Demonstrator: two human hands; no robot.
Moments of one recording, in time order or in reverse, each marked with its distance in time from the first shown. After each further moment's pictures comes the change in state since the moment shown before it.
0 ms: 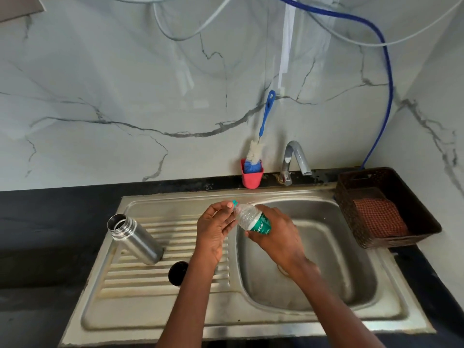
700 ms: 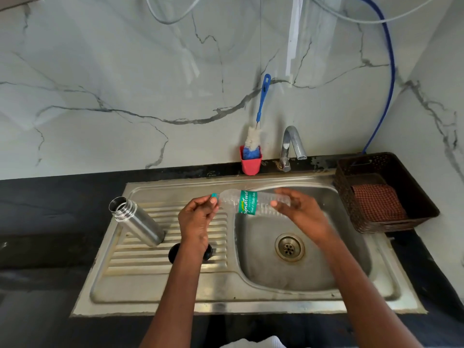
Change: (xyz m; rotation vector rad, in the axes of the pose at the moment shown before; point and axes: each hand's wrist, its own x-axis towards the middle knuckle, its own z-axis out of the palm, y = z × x) left_hand -0.017 -0.002 -0.018 -0.057 0.240 0.143; right_hand 0.004 0.058 -0.049 0.663 -0.154 0.178
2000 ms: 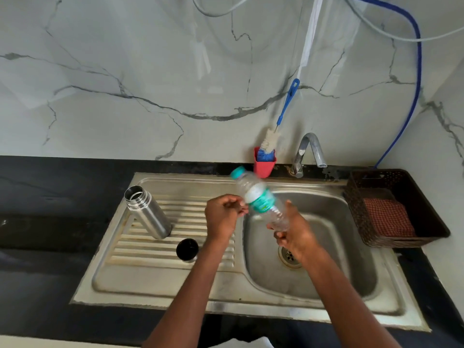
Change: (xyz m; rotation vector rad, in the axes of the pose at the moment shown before) left_hand 0.012 -0.018 0.004 0.382 -0.104 0.228; right_hand -0.002 -0.004 0.068 0.439 0.076 0.572
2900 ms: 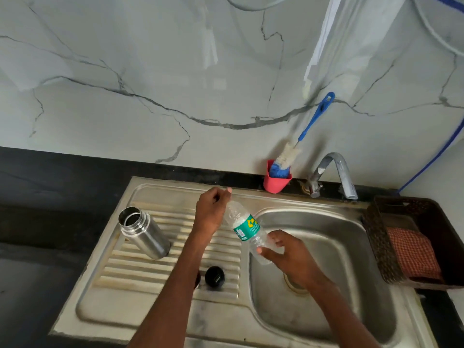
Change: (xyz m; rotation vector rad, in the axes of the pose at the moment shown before) left_hand 0.117 -0.004 -0.036 0.295 -0.043 0.005; right_hand 0.074 0.018 0.015 -0.983 -0.046 -0.505
